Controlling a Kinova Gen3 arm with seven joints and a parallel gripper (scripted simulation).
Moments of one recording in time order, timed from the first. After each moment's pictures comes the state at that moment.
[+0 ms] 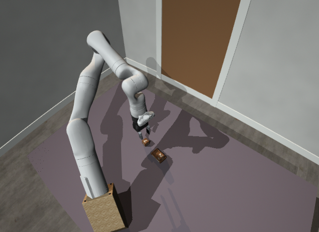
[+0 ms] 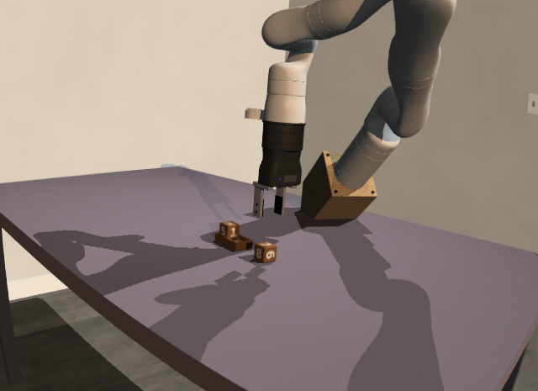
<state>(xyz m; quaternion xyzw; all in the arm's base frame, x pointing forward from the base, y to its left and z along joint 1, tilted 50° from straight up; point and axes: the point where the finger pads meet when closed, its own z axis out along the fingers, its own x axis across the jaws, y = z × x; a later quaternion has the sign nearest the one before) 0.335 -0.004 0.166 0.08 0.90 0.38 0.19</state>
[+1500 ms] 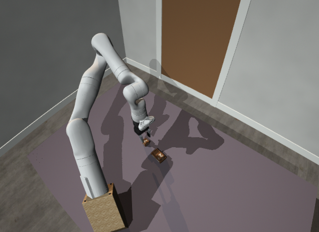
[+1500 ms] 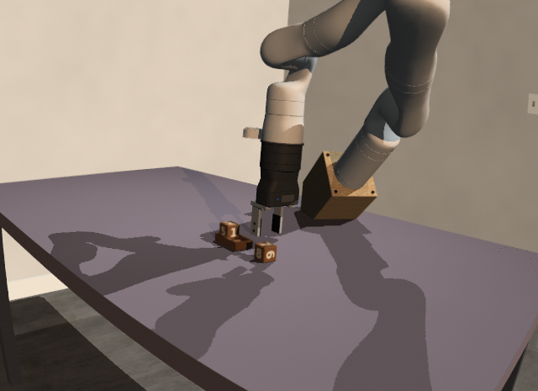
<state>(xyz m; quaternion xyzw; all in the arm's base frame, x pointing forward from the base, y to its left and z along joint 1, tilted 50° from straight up) 0.352 0.019 0.143 0.08 0.90 0.38 0.20</state>
